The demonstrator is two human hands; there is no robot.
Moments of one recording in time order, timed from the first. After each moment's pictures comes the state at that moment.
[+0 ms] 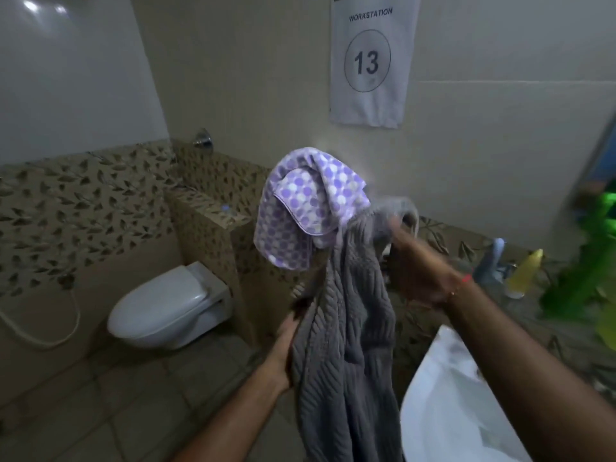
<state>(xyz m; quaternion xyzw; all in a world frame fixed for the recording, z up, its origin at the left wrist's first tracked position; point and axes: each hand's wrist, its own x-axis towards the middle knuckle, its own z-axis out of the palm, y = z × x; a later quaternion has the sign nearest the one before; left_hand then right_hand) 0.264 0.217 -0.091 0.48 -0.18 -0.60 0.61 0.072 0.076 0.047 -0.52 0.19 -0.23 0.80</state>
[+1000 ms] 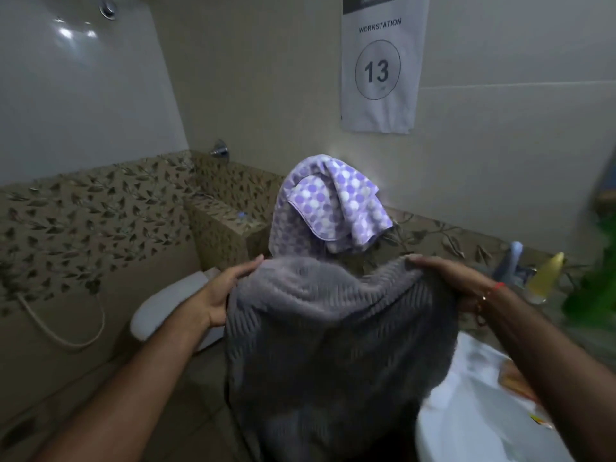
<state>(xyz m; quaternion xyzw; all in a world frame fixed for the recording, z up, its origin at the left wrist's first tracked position) 0.404 0.224 0.005 0.52 -0.27 -0.60 0.54 0.034 0.037 0.015 -0.57 0.42 -0.19 0.68</state>
